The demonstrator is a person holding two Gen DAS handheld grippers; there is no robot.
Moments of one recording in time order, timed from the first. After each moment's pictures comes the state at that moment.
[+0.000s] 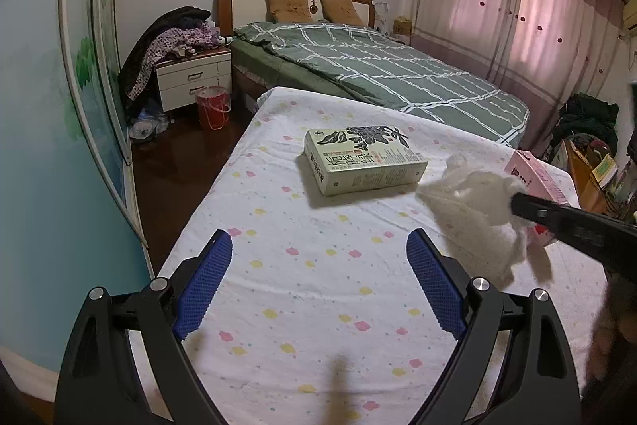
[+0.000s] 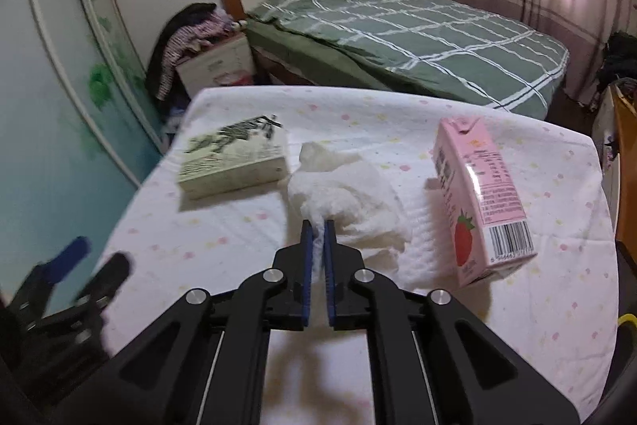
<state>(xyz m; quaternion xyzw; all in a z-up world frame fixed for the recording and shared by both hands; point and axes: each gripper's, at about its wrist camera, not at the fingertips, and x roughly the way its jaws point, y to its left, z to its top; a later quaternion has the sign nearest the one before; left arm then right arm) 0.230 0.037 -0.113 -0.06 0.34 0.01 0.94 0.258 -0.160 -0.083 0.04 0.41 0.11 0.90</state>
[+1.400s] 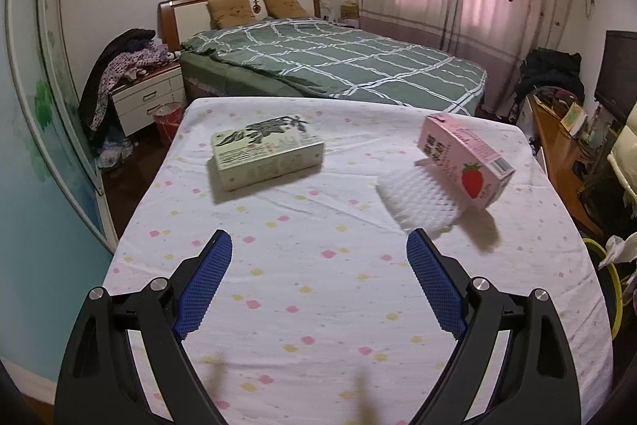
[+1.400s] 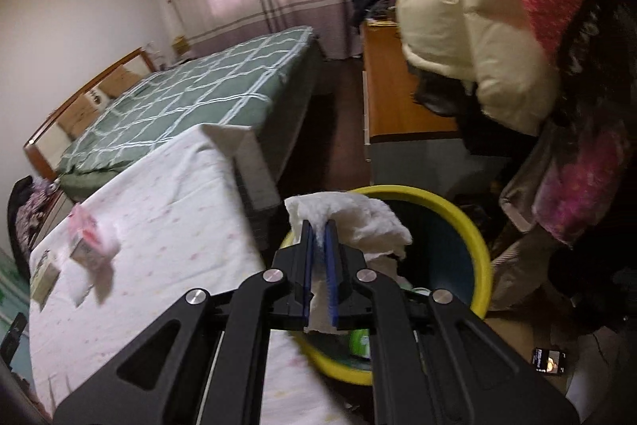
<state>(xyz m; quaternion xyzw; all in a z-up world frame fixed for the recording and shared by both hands) 0.211 -0.050 -0.094 0.00 0.35 -0.07 0.93 0.027 -0.472 -0.081 0.22 0.31 -0.29 0.88</state>
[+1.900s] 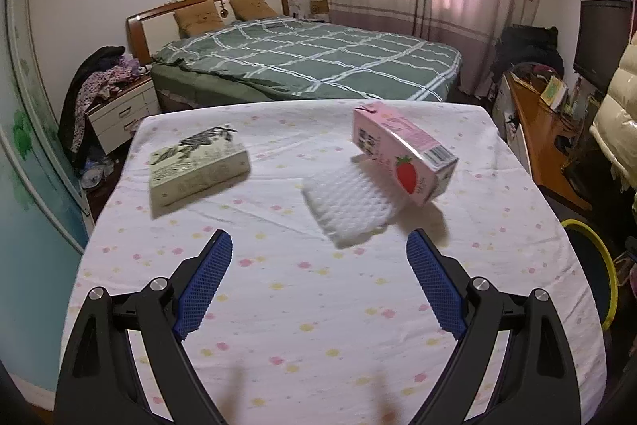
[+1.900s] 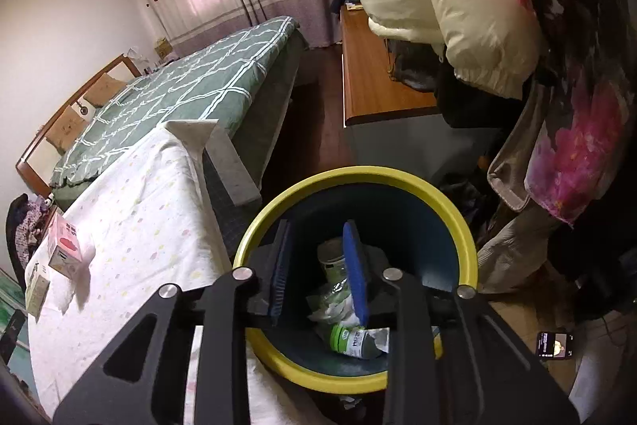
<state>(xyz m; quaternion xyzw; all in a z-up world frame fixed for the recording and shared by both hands) 0.210 -0.122 -0.089 0.04 0.35 -0.11 0.93 0.017 -0.508 -0.112 0.26 0.31 -0.30 0.86</state>
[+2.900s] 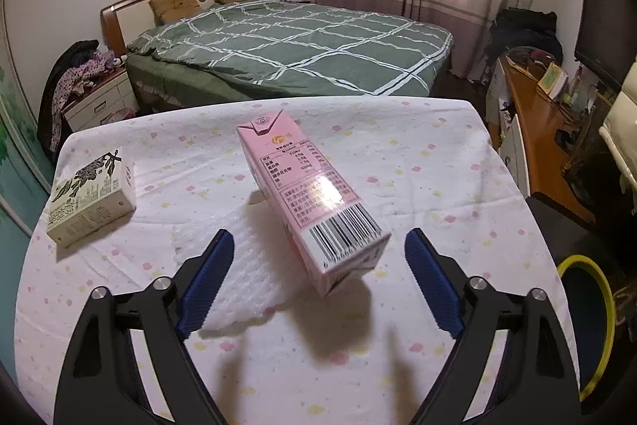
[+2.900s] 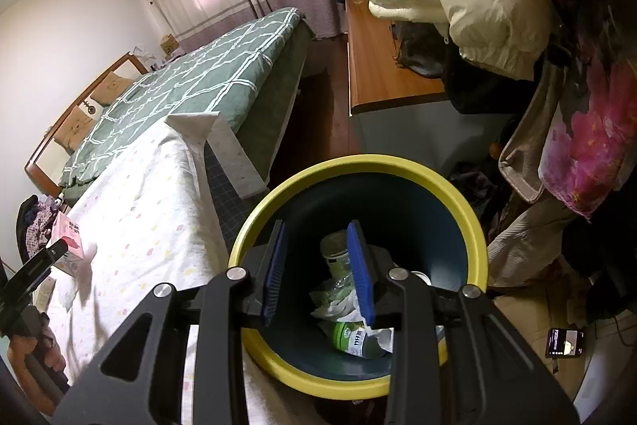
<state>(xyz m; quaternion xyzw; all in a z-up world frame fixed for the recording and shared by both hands) 0.295 -0.236 -0.114 0.05 0.39 -0.12 0.91 0.019 -0.516 -0.128 0.28 0.32 -0.28 0.86</state>
